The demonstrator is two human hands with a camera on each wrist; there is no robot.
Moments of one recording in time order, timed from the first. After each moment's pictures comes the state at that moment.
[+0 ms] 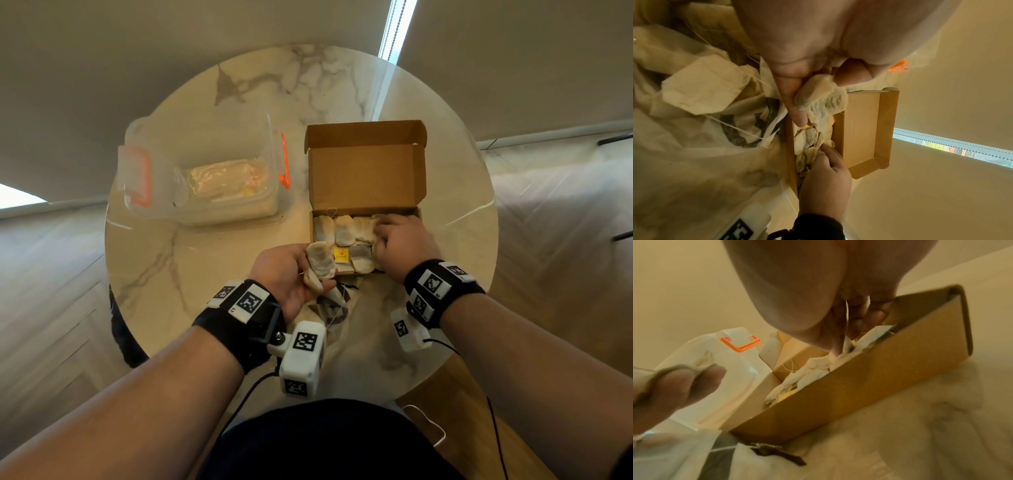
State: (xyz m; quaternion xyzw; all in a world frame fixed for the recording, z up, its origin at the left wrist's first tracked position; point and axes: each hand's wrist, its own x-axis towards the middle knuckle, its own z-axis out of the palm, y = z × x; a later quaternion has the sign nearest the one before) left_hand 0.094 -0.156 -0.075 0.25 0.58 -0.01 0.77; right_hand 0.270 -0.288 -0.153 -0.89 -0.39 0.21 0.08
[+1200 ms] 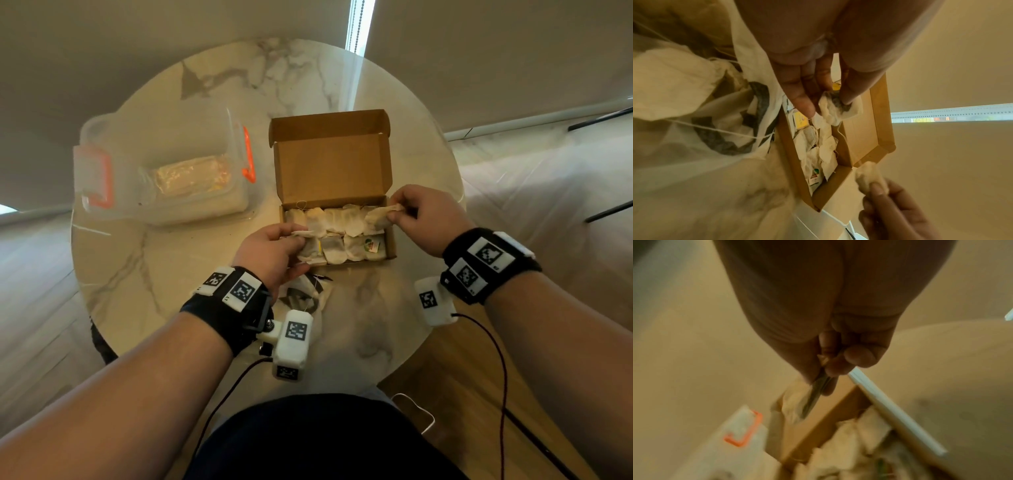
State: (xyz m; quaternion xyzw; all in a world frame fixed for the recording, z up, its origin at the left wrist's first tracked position) left_hand 0.113 -0.169 -0.093 0.44 0.55 0.01 0.71; right_hand 0.323 -0.340 -0.090 -0.88 -0.32 0.28 0.21
